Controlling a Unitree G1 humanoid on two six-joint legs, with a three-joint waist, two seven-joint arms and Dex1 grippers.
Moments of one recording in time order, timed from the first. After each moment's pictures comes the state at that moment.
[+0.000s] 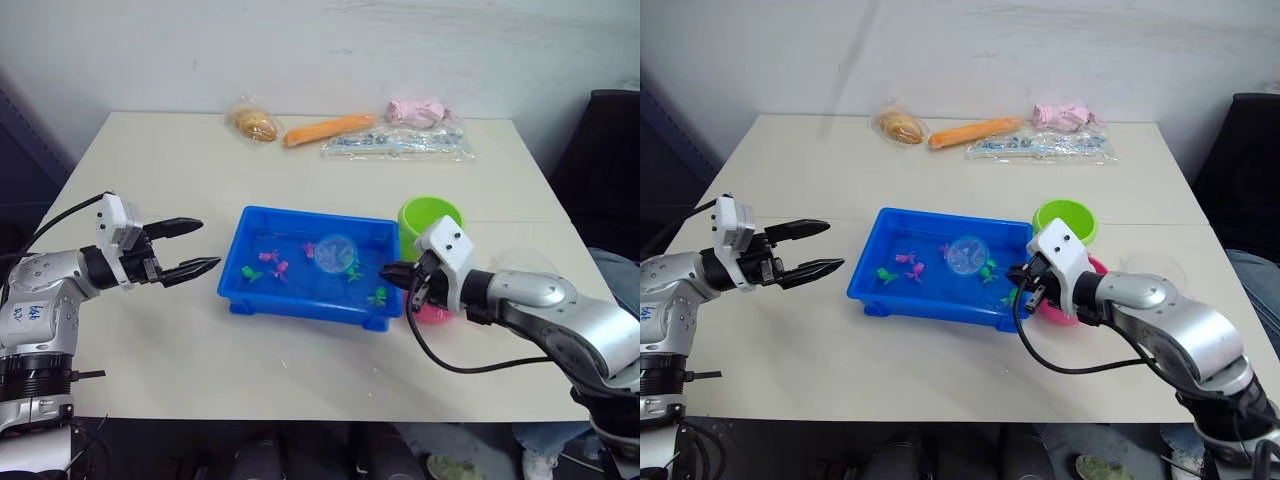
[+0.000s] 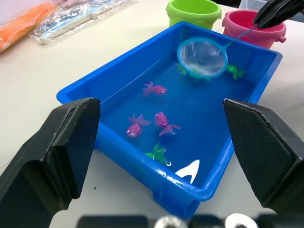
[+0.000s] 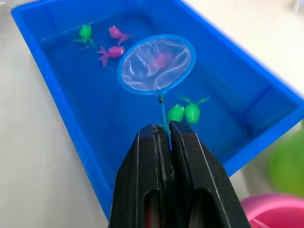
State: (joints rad) left arm -0.42 0.79 0.25 0.22 -0.48 0.25 -1.17; right arm -0.43 -0.80 0.11 -0.50 0.70 0.98 0.48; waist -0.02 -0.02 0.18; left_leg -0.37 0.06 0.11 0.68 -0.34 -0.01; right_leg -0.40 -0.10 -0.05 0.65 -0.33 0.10
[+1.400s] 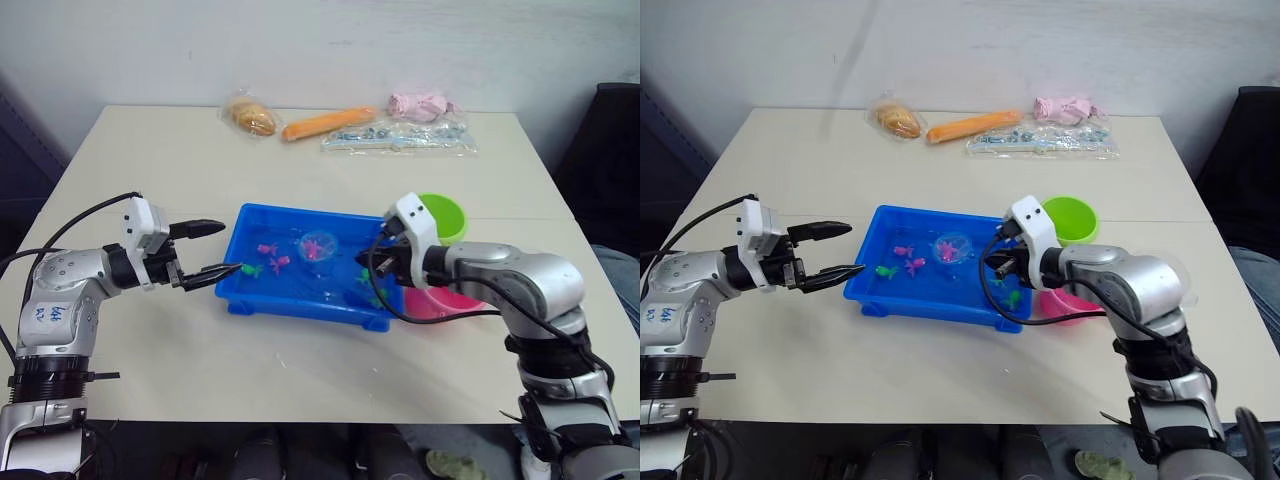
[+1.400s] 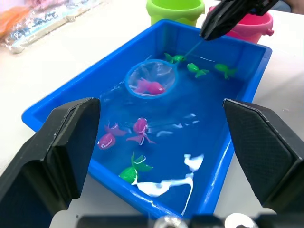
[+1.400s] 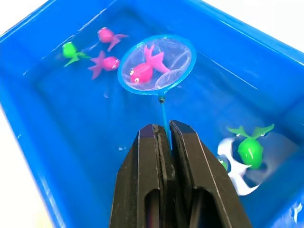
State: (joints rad) left arm -0.43 0.75 0.19 0.15 -0.47 0.23 -1.14; right arm -0.63 -0.53 0.05 -0.35 0.59 1.22 0.50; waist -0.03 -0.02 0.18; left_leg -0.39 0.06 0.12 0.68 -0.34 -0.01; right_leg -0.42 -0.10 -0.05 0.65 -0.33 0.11
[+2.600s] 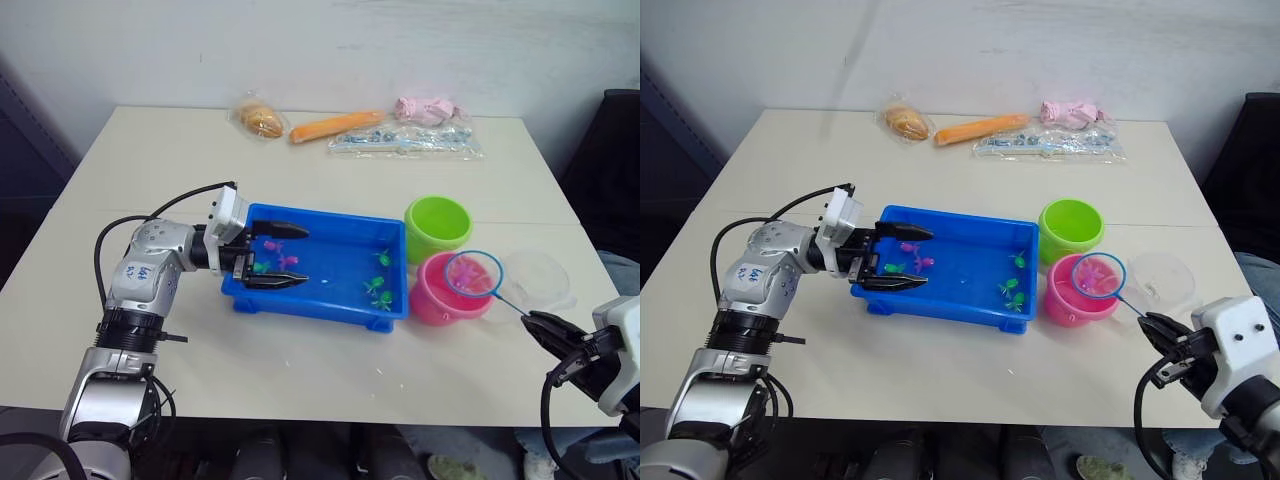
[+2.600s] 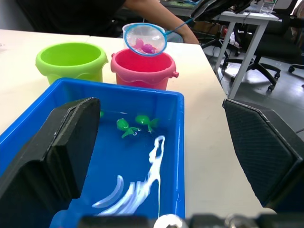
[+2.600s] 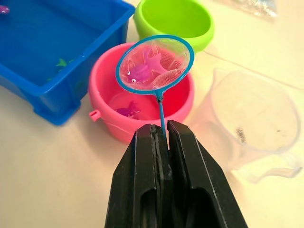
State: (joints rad) left arm -0.70 0.55 -0.05 0.25 -0.46 0.24 -1.36; right arm 0.48 -0.62 -0.79 -0.93 0.60 0.78 0.56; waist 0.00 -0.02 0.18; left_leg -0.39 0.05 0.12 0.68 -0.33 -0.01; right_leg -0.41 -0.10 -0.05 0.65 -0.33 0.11
